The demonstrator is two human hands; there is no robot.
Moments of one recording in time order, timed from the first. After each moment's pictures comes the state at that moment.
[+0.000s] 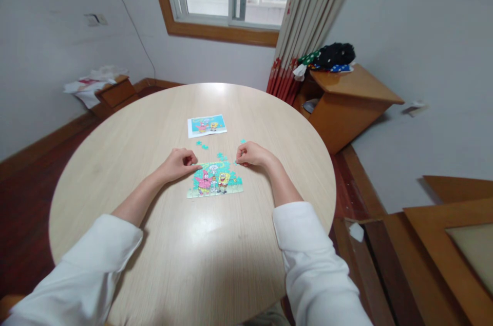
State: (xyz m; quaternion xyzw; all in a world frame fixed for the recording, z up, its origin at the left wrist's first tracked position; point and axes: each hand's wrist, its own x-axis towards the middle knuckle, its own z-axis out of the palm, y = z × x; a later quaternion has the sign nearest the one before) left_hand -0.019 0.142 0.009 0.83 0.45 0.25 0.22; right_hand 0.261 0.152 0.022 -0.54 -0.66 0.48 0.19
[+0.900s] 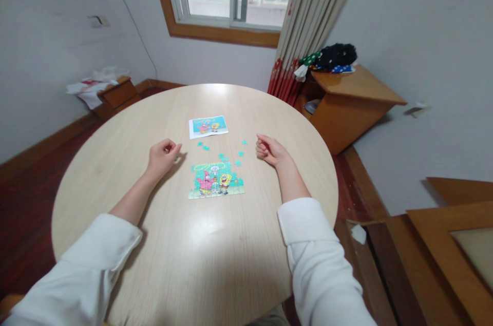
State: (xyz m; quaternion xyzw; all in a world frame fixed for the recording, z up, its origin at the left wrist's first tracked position) left_hand -0.037 0.152 0.009 0.65 0.59 0.45 0.17; right_hand 0.294 0.158 0.029 -0.48 -0.46 0.62 0.42
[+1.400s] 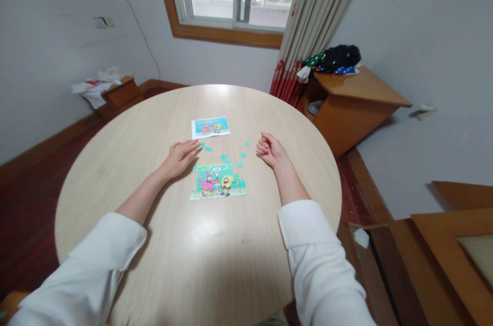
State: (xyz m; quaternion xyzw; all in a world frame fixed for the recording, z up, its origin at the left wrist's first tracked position) left_hand -0.025 0.154 0.003 0.81 0.50 0.26 0.14; right_hand 0.294 0.170 0.017 -0.38 -0.33 0.69 0.52
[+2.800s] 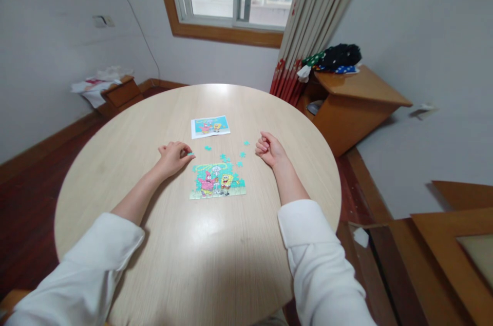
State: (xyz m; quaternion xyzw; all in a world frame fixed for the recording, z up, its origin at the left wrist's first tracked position) left_hand -0.032 0.155 0.003 0.77 0.60 0.21 0.10; right_hand 0.293 0.174 0.010 -0.32 -0.26 0.73 0.55
